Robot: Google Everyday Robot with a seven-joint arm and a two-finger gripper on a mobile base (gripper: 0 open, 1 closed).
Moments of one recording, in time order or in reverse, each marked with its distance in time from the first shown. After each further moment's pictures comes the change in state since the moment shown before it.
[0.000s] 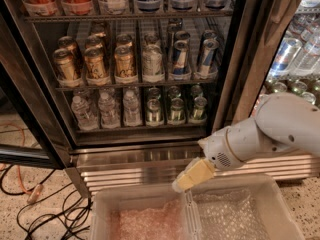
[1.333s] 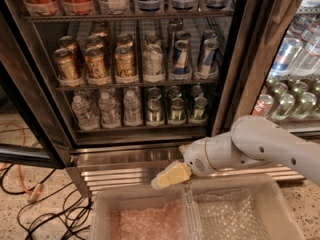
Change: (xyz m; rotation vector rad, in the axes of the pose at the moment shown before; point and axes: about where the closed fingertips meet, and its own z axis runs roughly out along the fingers) arm -0.013 -0.008 0.078 -0.059 -0.154 0.086
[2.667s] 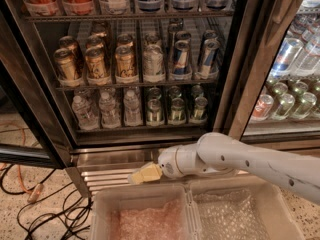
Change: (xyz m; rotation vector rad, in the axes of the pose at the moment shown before) arm -0.009 -0.022 0.105 0.014 -0.111 0.071
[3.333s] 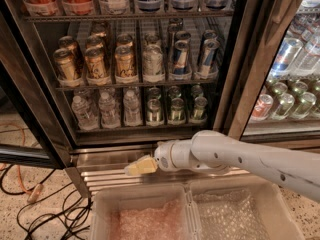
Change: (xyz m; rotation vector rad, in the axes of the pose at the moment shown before) arm -0.022 -0.017 0.013 0.076 -0.043 -0.014
